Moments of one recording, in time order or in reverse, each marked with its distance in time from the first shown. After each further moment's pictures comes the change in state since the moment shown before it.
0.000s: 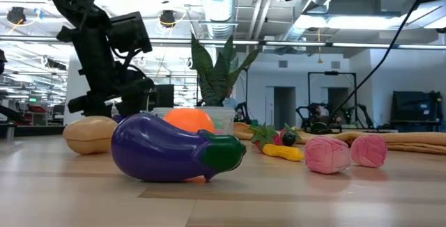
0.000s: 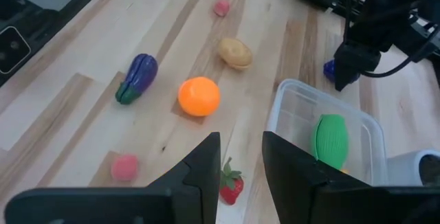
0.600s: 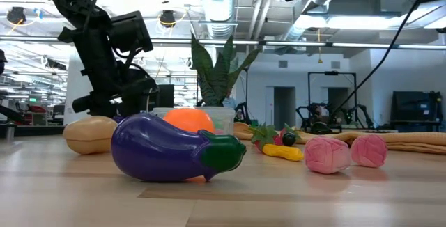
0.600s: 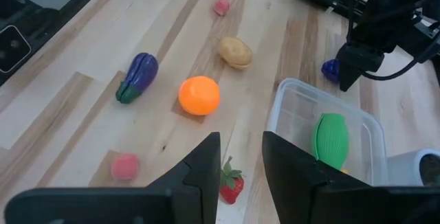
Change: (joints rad) left arm 0.001 0.001 0.000 0.021 -0.012 0.036; right arm 0.000 0.000 0.000 -0.003 0.000 0.000
